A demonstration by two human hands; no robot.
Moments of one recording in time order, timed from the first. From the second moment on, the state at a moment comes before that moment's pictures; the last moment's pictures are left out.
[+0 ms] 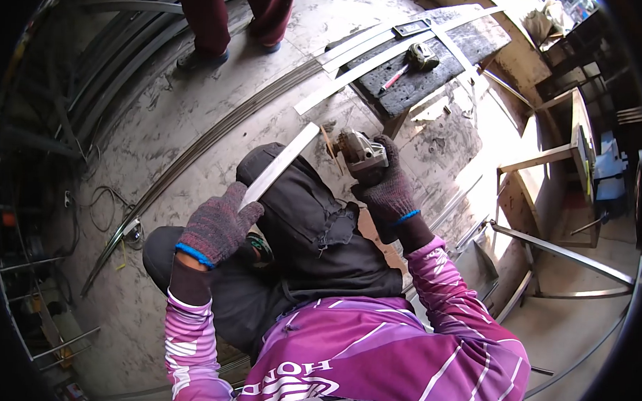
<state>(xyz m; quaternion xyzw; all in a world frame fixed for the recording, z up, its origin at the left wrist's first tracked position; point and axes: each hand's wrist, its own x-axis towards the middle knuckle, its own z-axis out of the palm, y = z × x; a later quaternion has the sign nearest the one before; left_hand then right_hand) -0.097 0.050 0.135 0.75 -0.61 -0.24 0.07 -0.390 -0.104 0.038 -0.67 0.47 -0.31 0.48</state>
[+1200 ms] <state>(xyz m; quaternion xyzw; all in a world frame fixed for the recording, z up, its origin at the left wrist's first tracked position) -0.099 0.044 0.145 0.77 -0.62 -0.13 0.07 -0.416 -0.111 0.060 -0.70 0.50 -0.29 0.41</state>
